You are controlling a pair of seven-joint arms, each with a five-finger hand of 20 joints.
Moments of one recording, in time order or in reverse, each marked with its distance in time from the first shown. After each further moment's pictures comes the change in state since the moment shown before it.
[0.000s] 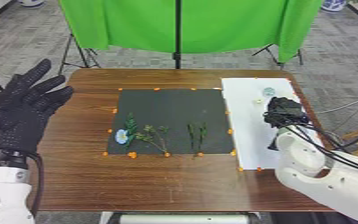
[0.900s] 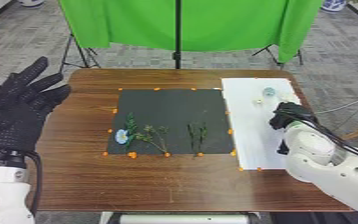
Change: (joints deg) left arm 0.0 0.5 0.1 -0.1 -0.2 0.7 1.7; right arm -5.5 1.1 11.0 0.6 9.7 -15.0 -1.8
